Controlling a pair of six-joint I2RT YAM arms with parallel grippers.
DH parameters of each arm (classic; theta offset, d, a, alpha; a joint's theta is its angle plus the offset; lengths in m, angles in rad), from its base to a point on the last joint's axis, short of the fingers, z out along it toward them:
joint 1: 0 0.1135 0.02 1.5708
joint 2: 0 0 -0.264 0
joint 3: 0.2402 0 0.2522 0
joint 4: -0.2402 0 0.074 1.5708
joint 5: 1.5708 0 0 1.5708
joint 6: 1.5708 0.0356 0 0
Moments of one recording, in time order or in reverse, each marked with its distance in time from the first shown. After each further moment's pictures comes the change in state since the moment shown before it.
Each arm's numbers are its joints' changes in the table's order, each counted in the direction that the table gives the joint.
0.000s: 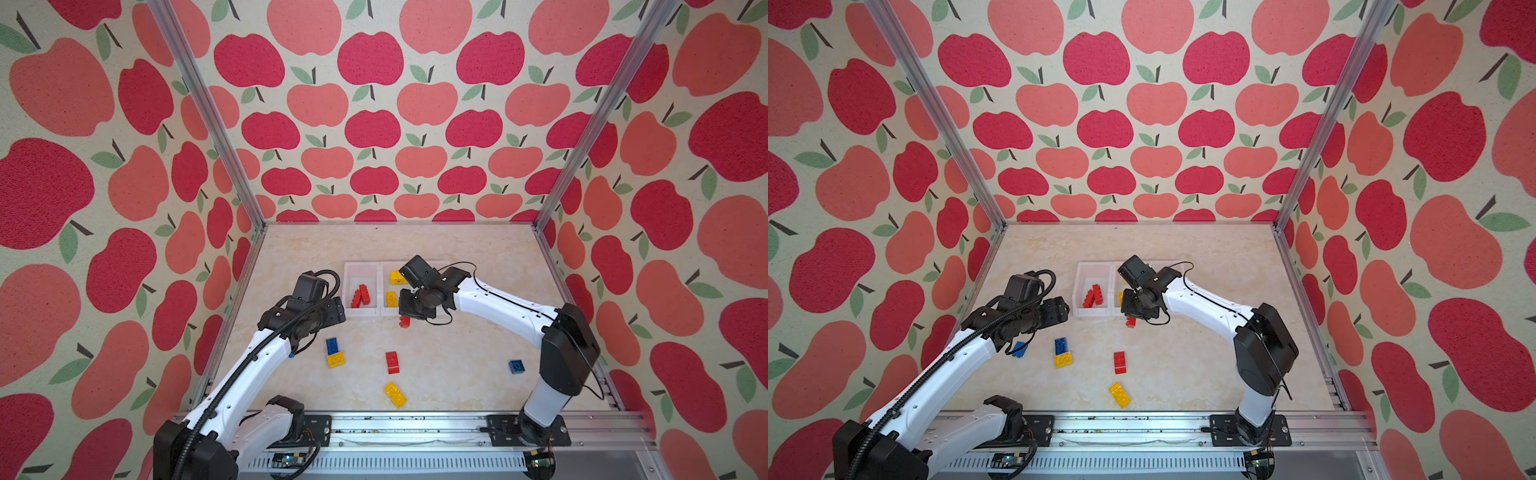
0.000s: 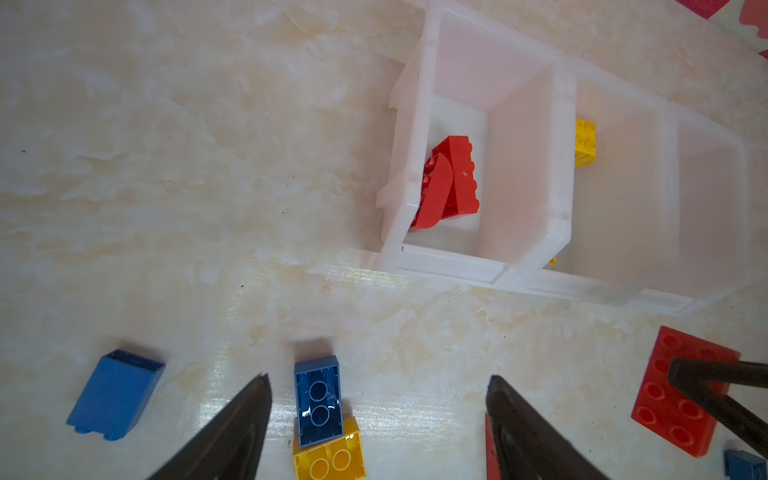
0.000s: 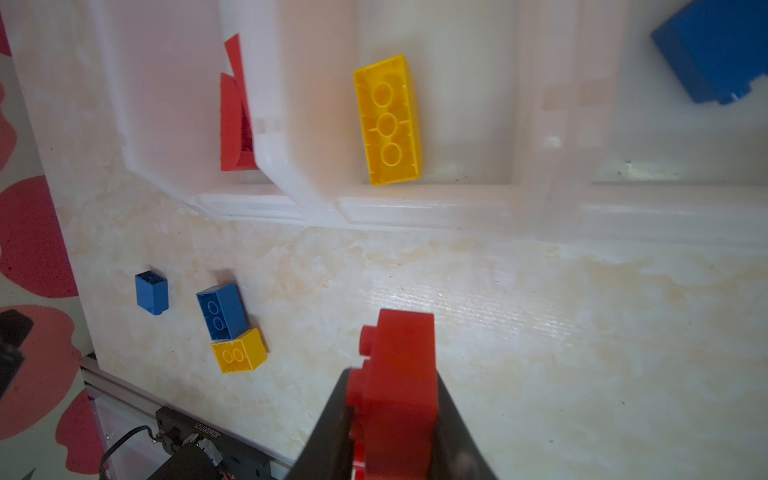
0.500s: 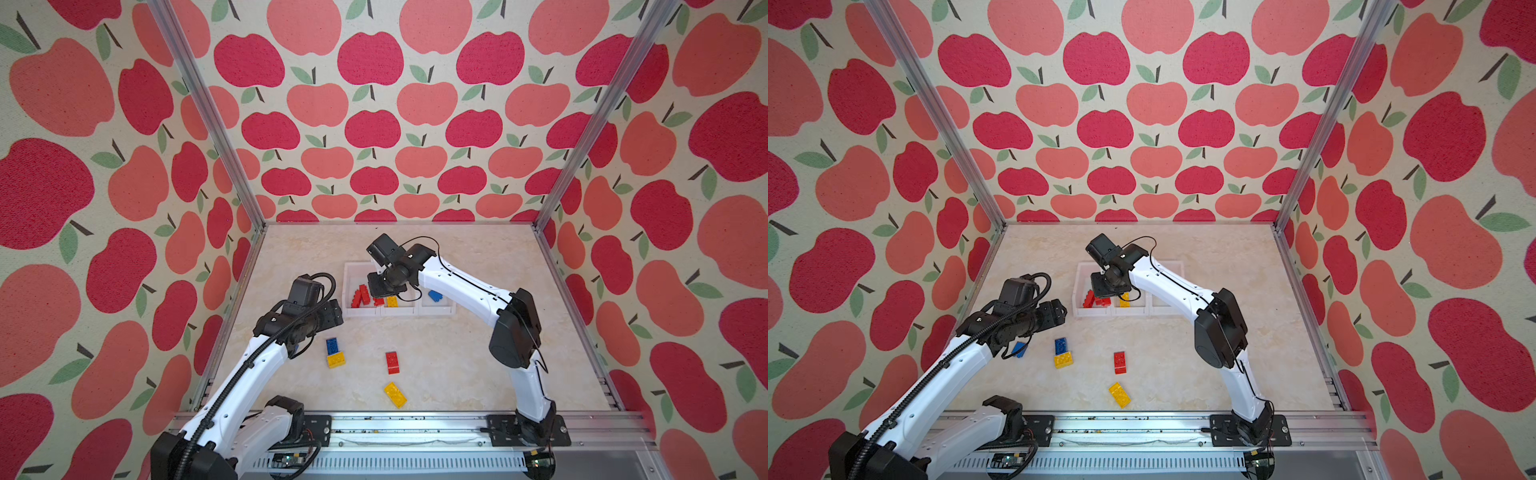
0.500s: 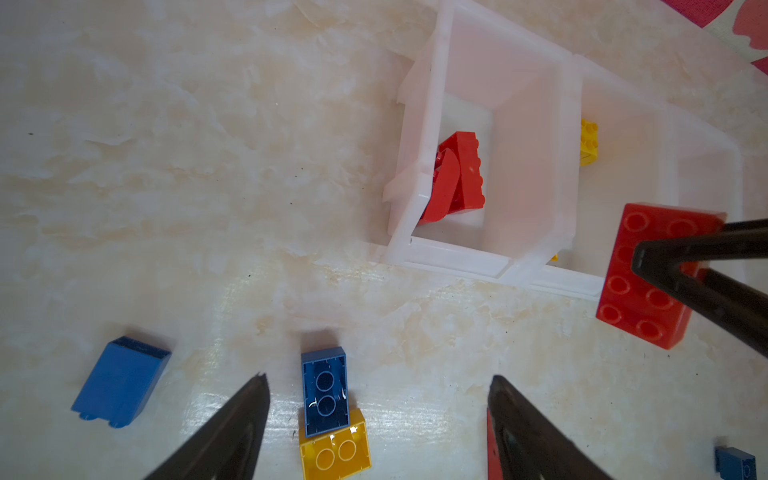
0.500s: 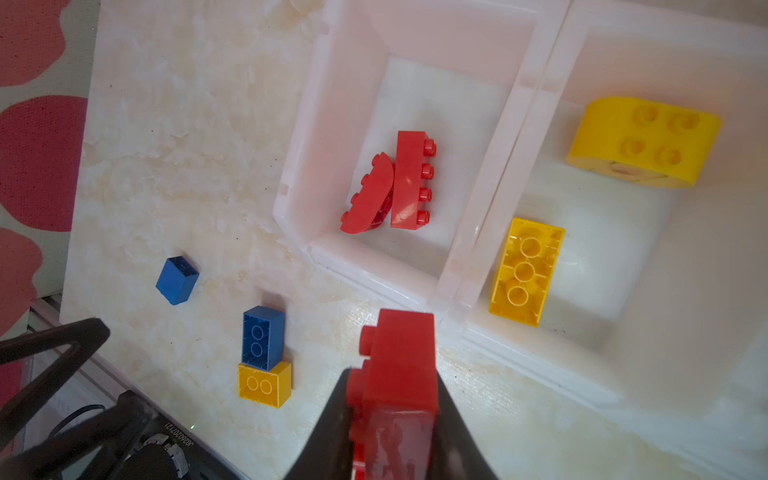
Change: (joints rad) left arm 0.025 0.045 -0.026 -0.007 0.017 -0.001; right arm 0.031 -0.353 0.566 -0.179 0.021 -0.291
